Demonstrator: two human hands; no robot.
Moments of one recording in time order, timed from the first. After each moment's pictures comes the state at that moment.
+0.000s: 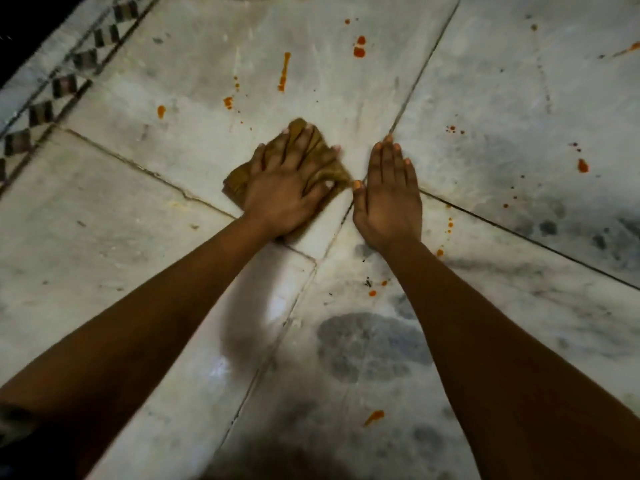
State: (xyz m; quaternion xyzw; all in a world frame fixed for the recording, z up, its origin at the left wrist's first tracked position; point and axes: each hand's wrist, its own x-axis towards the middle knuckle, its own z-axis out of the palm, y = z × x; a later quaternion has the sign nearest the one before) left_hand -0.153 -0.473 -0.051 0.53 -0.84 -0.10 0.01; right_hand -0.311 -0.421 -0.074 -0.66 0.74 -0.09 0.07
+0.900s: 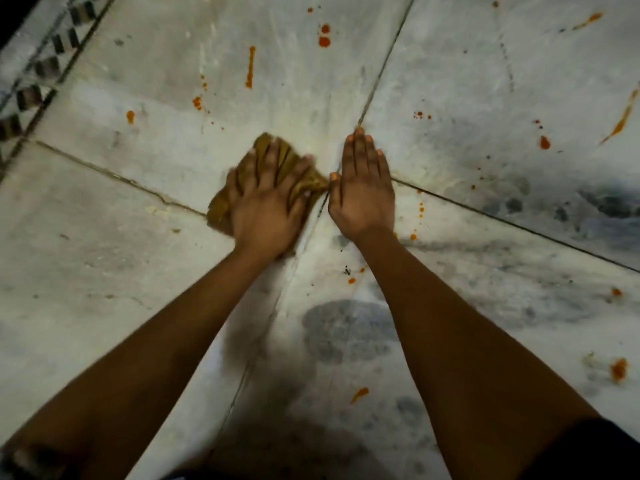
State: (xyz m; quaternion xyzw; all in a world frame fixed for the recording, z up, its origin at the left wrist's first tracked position) left_hand -0.164 -0.437 -0.055 0.58 -0.81 -0.07 0.04; right_hand -0.310 -0.420 -0.071 -0.65 0.75 -0.10 0.08
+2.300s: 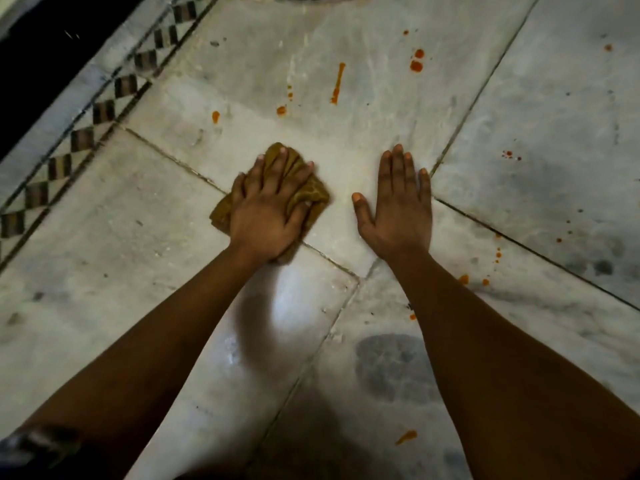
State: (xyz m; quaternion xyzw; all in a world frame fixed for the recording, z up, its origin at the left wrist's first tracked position) left_hand -0.069 -0.464 -0.053 0.62 -0.78 -0.09 -0.01; right_hand -0.269 -0.446 -0.076 -0.68 0.72 -0.09 0.08
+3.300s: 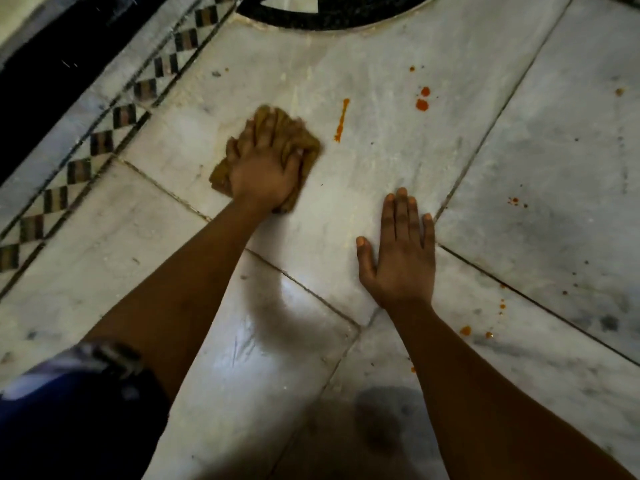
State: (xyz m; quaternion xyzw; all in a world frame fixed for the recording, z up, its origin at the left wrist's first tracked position) left_hand -0.082 -0.589 -0.052 0.69 -0.72 -0.10 0.00; right_hand -0.268 -0.447 -0.071 -0.67 0.74 -0.09 0.07
